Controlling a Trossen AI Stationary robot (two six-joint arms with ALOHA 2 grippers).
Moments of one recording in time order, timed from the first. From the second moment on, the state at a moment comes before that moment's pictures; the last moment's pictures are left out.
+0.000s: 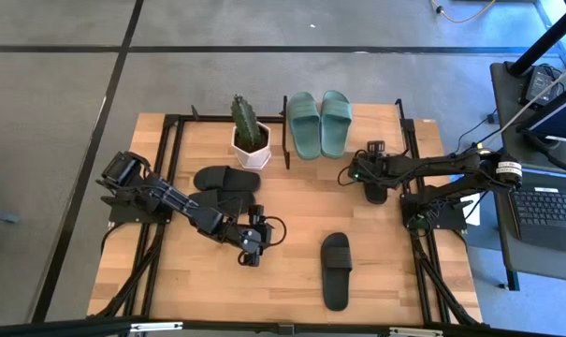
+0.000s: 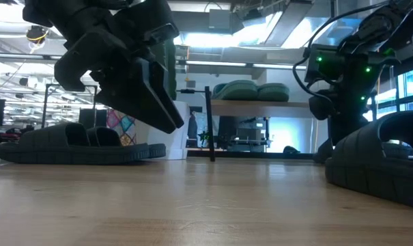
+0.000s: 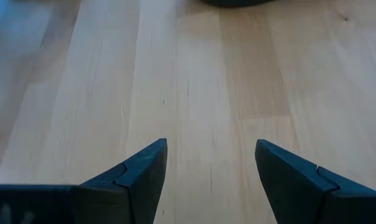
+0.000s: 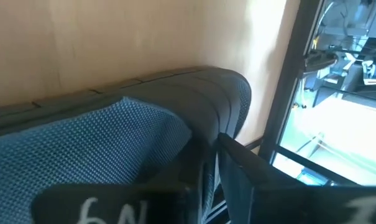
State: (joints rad) left arm -0.39 1.70 0.88 -0.02 -0.40 -0.15; right arm -0.29 1.28 0.53 -0.60 0.70 -0.45
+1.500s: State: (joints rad) left arm -0.39 1.70 0.88 -0.01 -0.40 -0.10; right arm -0.02 1.28 0.87 -1.18 -0.15 0.04
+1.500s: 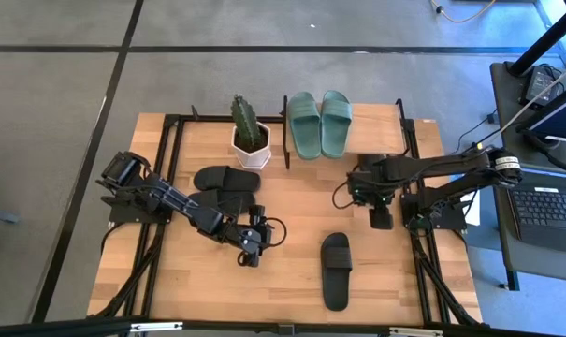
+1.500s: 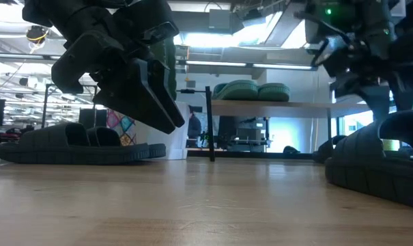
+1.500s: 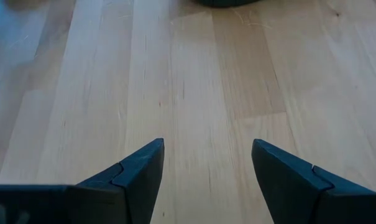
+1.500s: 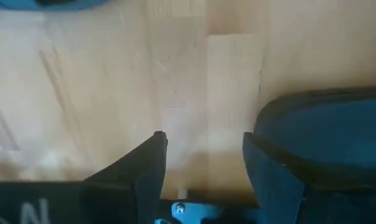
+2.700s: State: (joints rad) left arm -0.39 1.70 0.88 -0.01 -0.40 -0.10; right arm -0.05 1.55 0.78 -1.09 -0.13 0.02
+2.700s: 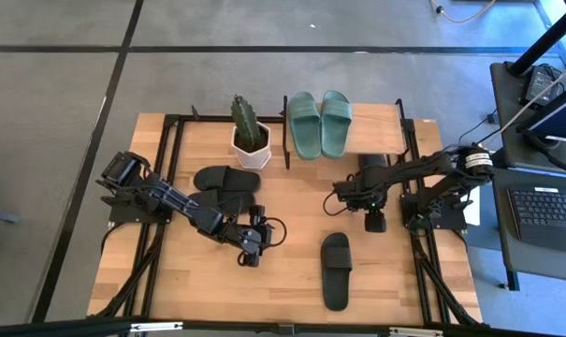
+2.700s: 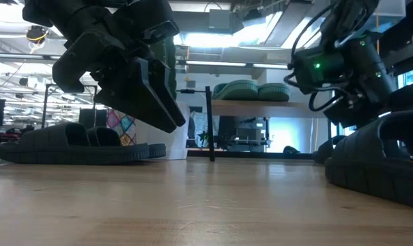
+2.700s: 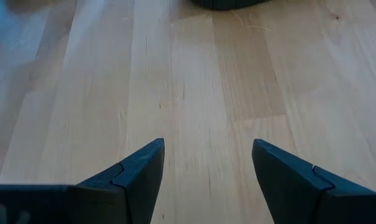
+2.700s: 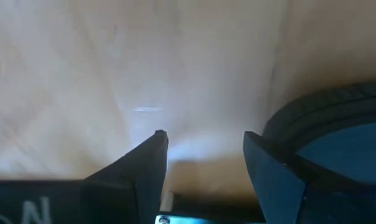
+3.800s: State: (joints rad) left arm -0.37 1.70 0.88 -0.01 -0.40 -0.09; right arm -0.34 1.56 0.78 -1.08 -0.04 0.02
